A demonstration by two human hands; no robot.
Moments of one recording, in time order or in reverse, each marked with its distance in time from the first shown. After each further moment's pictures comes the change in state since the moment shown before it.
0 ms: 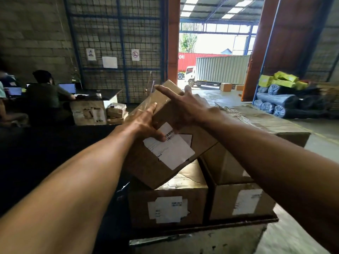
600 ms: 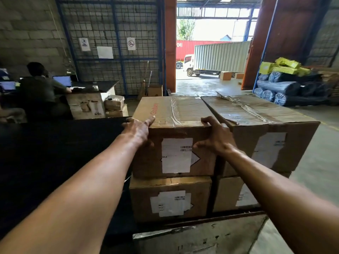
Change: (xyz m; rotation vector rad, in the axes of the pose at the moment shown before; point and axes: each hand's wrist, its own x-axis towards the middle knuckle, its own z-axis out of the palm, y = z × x) left_hand 0.006 -0.020 0.031 0.356 -0.170 -0.306; right_hand -0.064 0.073 0.104 0.492 0.092 0.438
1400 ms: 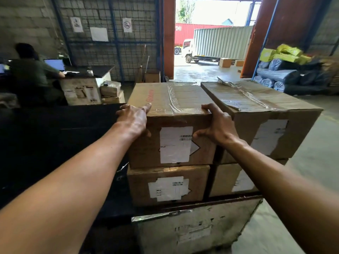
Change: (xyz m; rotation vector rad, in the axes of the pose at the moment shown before) left_hand -0.012 0.000 0.005 0.081 0.028 -0.011; right_hand -0.008 0.001 0.005 0.014 0.032 0.033
